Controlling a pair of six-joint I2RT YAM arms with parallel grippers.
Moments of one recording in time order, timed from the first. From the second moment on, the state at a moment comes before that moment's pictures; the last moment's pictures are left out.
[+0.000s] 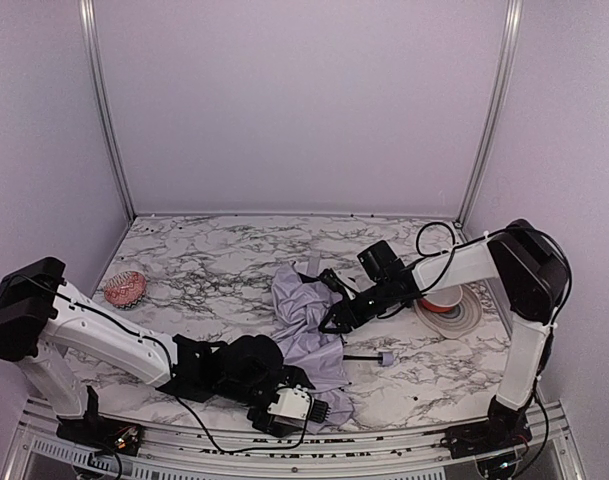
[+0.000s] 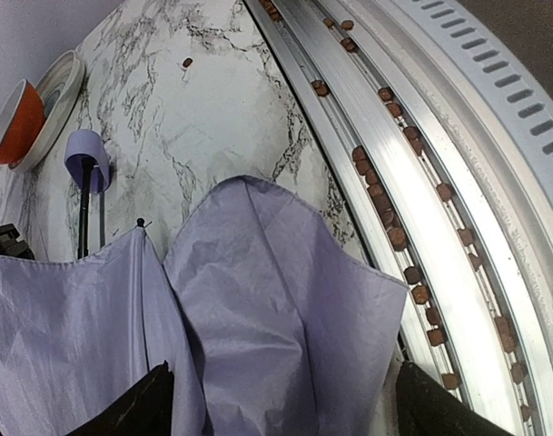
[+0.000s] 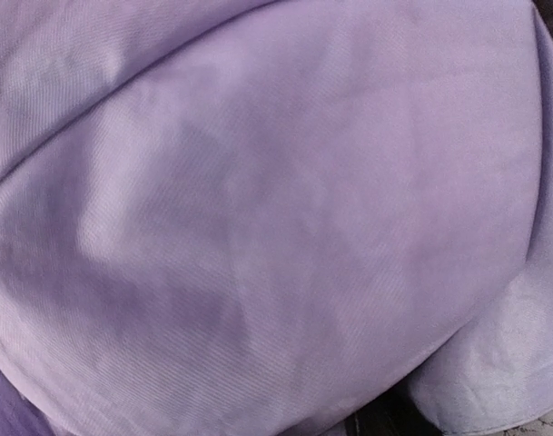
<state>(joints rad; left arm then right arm) -1.34 1.68 0.79 0.11 0.10 0.66 0.62 1.91 1.05 -0.14 -0.60 0.07</state>
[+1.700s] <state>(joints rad) -0.98 1.81 0.74 0.50 0.12 0.16 0.70 1.96 1.06 -0.20 -0.85 -0.12</state>
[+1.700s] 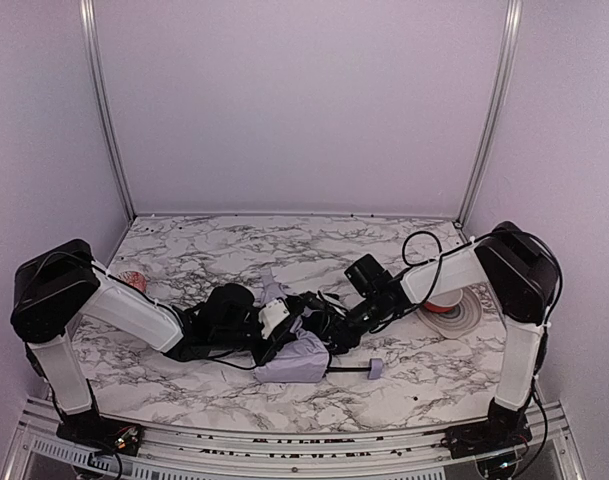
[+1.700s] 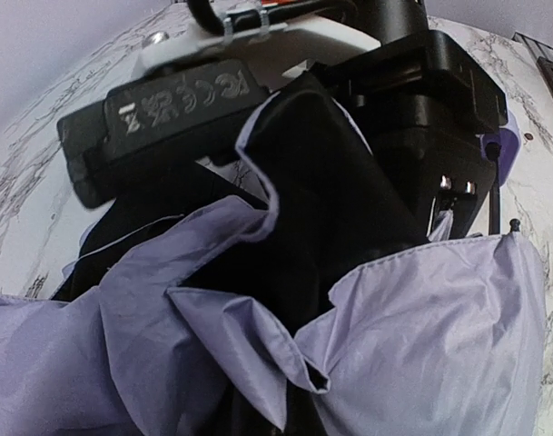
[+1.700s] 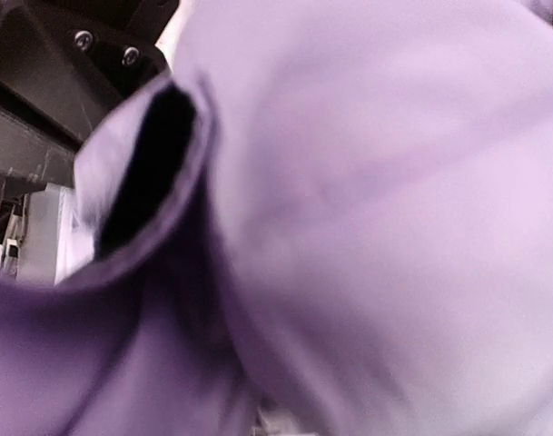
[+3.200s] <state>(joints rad) -0.93 1.78 0.77 0.48 0.03 0.19 0.74 1.85 1.01 -0.12 -0.87 -0.08</state>
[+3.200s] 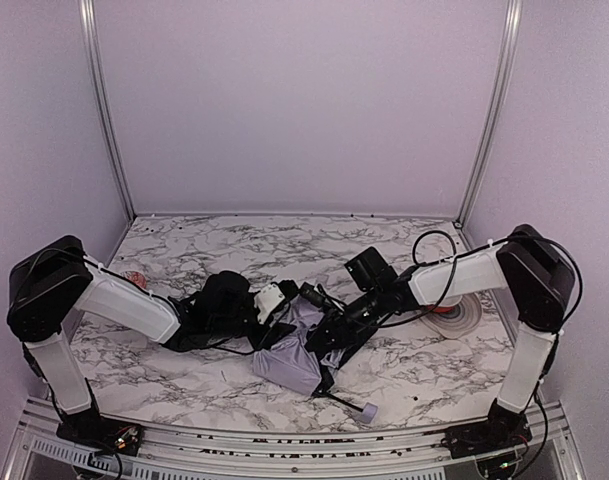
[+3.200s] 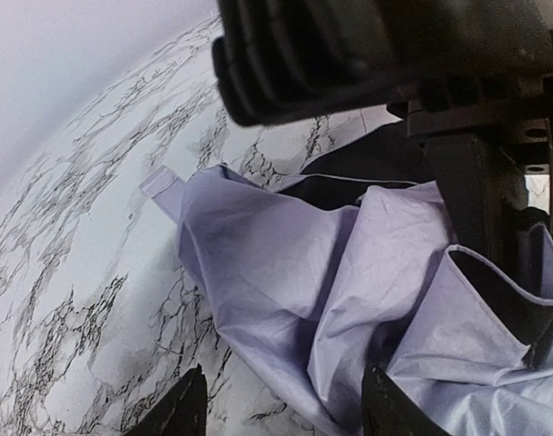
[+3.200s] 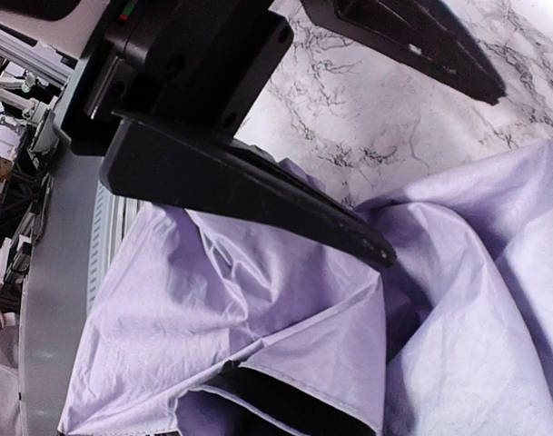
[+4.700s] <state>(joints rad) -1.08 1.83 1.05 -0.14 0.08 0.88 0.61 2.04 1.08 -0.10 -0.91 -0.06</state>
